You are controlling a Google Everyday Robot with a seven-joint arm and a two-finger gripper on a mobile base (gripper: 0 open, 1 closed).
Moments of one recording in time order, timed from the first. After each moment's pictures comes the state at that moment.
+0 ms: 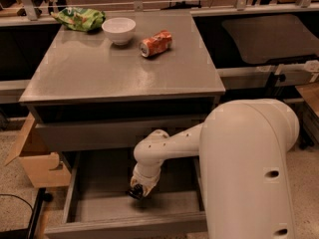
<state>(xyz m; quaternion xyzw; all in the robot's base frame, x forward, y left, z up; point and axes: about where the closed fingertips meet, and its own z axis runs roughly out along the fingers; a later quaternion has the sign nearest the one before) 0.515 0.064 0.416 -0.95 0.28 0.06 0.09</state>
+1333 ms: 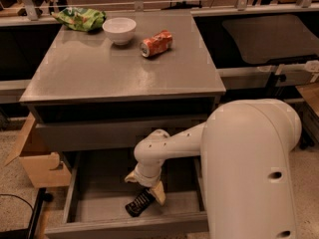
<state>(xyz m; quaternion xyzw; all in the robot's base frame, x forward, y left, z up) 0.511 0.059 0.418 -0.96 0.28 0.06 0.08</state>
